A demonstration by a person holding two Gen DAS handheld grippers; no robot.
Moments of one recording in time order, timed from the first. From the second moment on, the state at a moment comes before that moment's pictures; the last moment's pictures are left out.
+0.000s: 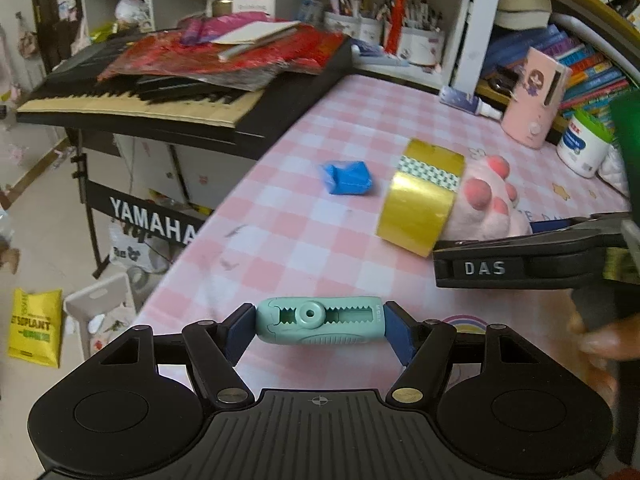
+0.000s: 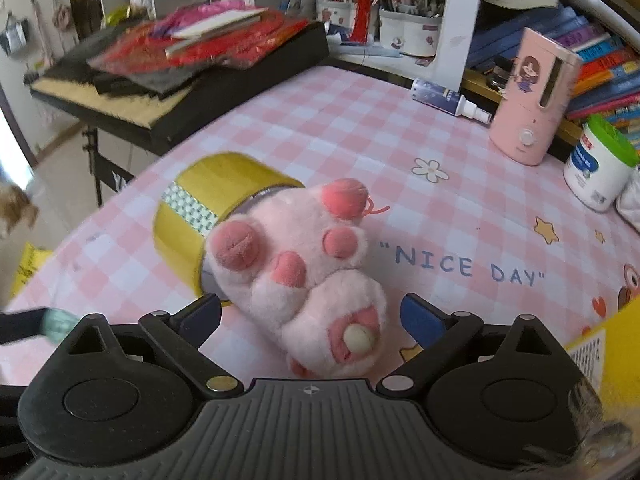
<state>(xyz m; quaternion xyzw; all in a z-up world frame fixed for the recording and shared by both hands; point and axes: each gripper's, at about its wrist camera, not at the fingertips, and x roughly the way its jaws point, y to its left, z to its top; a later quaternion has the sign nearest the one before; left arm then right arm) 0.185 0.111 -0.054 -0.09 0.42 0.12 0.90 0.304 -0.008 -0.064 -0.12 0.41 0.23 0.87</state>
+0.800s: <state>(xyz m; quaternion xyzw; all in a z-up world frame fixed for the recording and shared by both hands) 0.128 0.110 -0.021 -0.09 0.36 0.07 0.93 0.233 -0.062 -0.035 -0.03 0.44 0.20 0.87</state>
